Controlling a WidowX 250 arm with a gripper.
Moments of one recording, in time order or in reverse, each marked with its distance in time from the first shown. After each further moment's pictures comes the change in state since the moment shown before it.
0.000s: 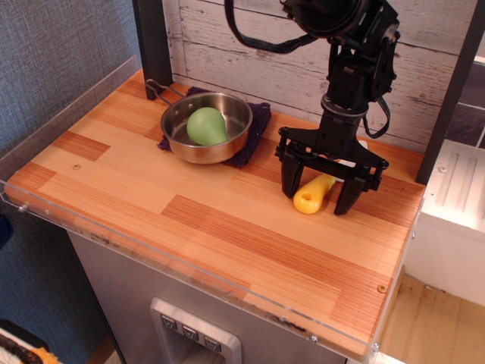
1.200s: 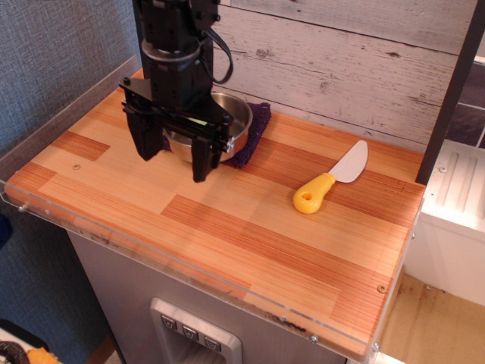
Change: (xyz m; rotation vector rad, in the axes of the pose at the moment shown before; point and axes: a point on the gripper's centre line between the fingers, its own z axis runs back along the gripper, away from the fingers) arm -0.075 0.116 0.065 0.013 -0.094 -0.078
